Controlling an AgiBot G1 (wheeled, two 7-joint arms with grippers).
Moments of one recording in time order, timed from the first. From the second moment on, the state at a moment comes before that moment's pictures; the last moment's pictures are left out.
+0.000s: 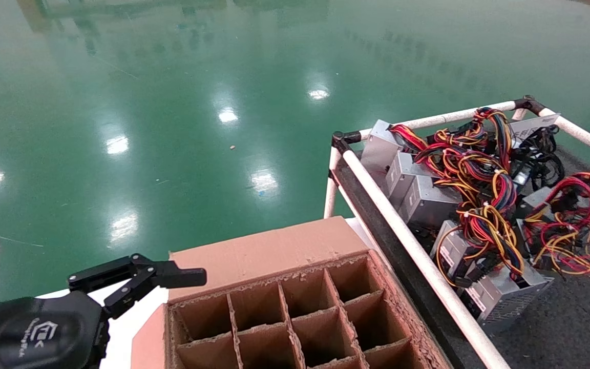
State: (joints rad) left arm -1.09 0.58 0.36 -1.27 0.68 1.47 -0.15; right arm 1.73 -0.62 -0.19 -0.04 -1.23 -1.04 0.30
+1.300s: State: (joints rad) left arm -1.09 0.58 0.36 -1.26 0.68 1.47 -0.15; right arm 1.77 -0.63 -0.22 0.02 -1.27 -0.98 0.31
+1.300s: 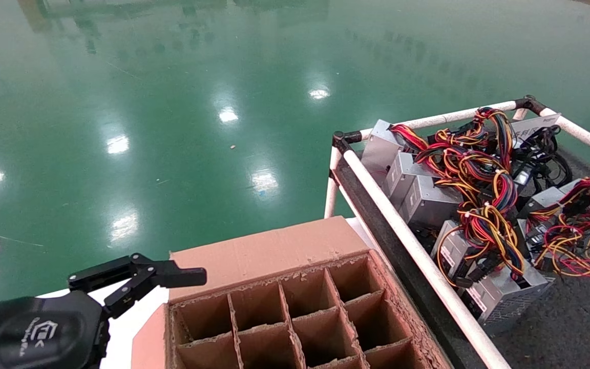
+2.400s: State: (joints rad) left arm -1.09 0.58 0.36 -1.26 0.68 1.47 -0.15; right arm 1.47 -0.62 -0.25 0.57 -1.04 -1.21 0.26
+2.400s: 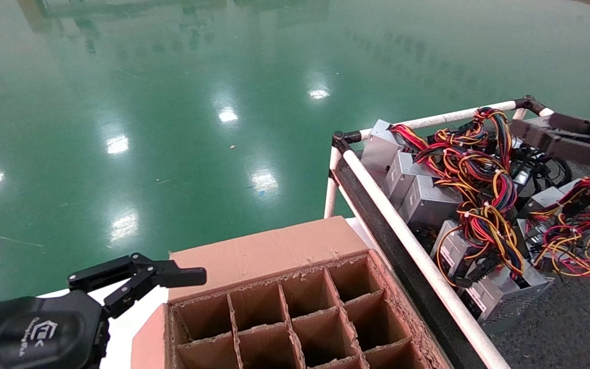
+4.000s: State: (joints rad) left arm -1.09 0.58 0.36 -1.26 0.68 1.47 -0.14; right arm 1.06 -0.61 -0.28 1.31 -0.72 -1.50 0.19
